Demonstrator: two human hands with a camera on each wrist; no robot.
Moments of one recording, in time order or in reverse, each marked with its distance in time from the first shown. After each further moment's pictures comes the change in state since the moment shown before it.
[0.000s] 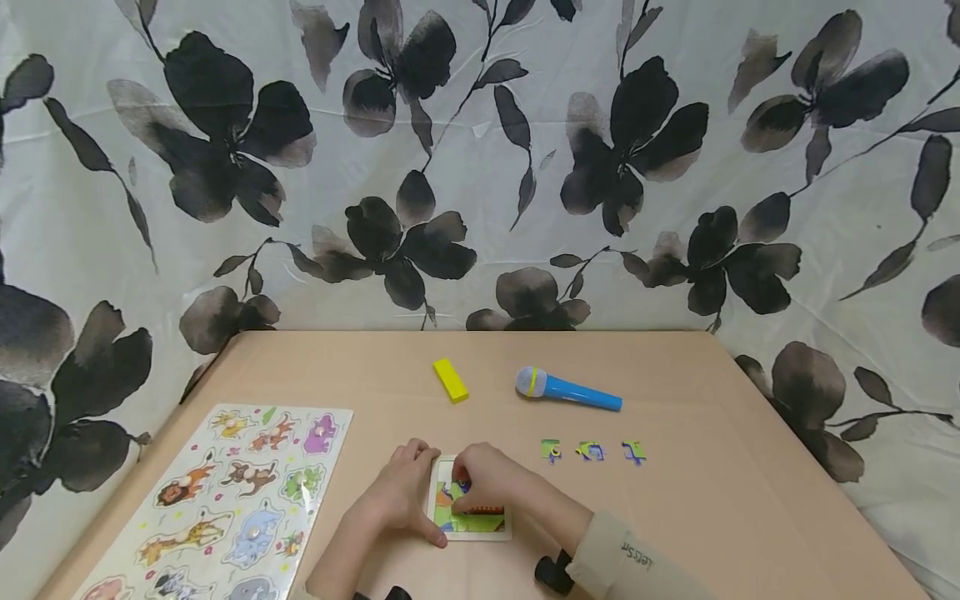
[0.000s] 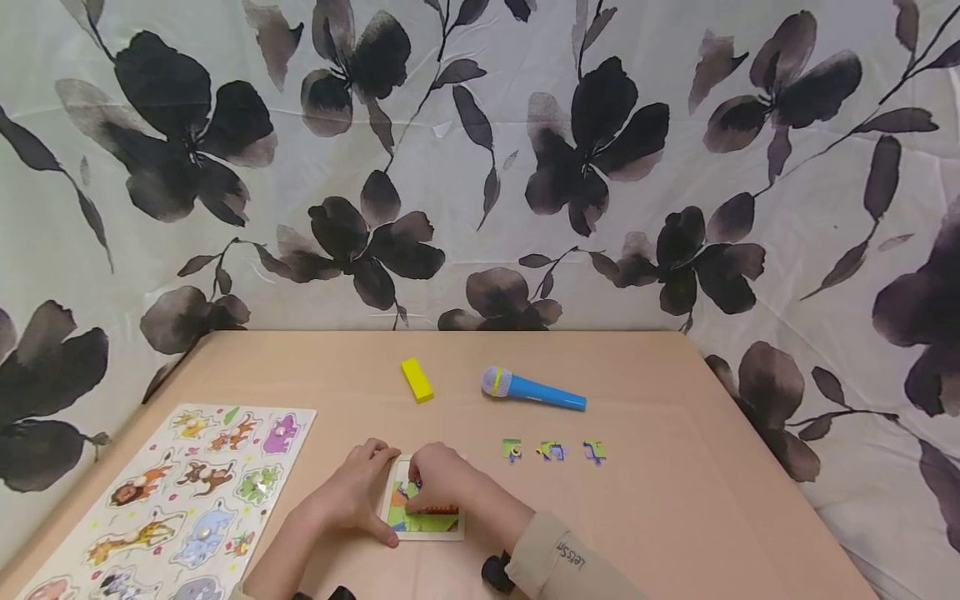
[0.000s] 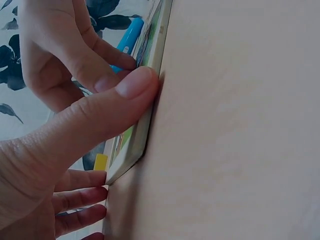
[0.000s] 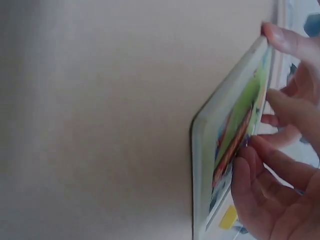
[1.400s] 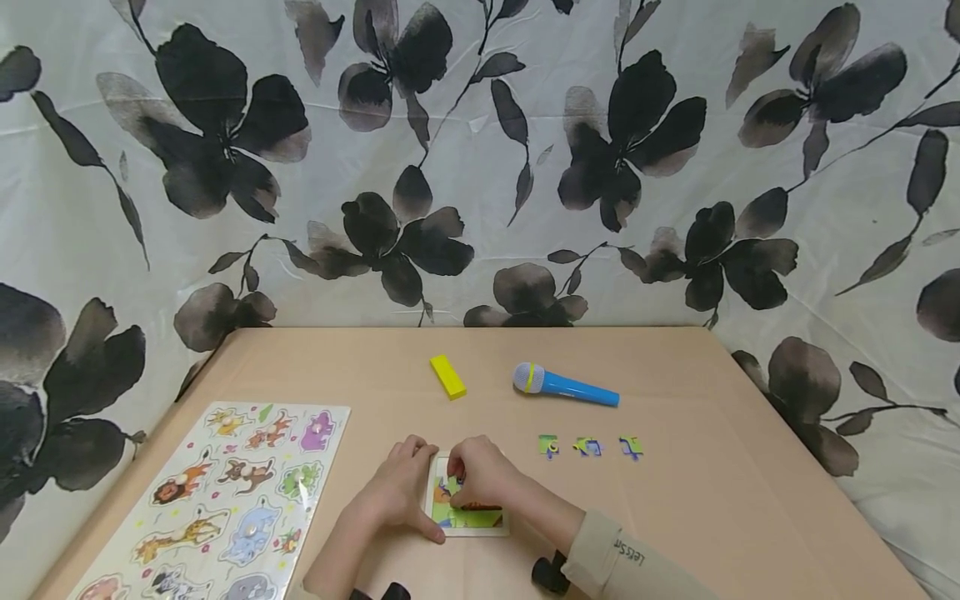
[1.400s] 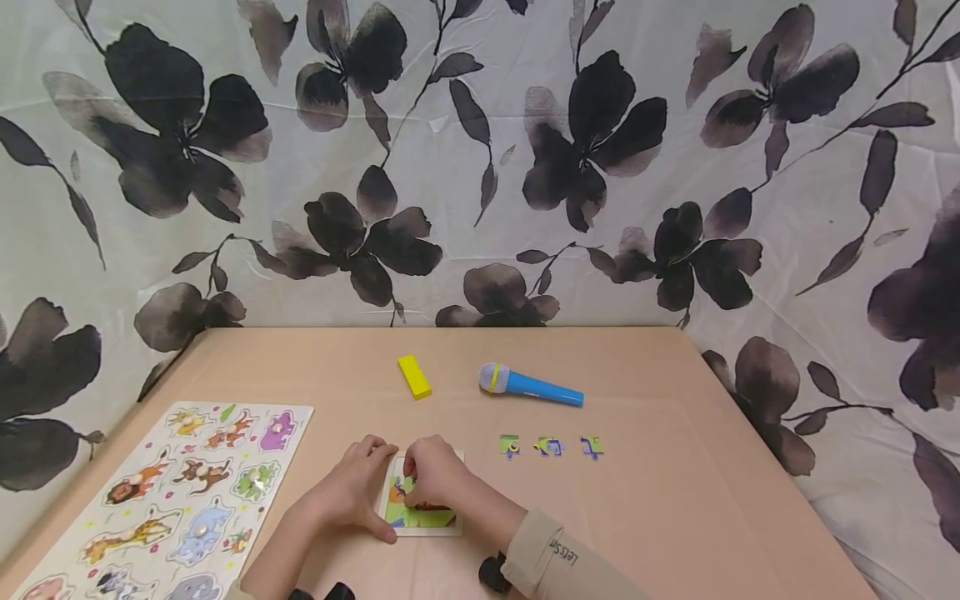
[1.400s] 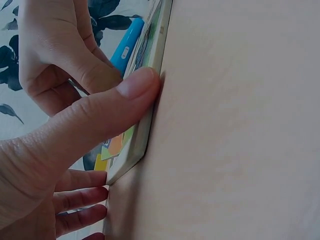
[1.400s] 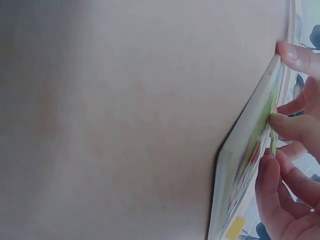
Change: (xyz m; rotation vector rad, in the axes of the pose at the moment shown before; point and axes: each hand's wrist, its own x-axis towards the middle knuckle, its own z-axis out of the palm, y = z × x) left_hand 0.003 -0.001 0.001 0.027 0.007 0.001; right_hand 0.004 -0.001 0.007 0.117 0.115 0.014
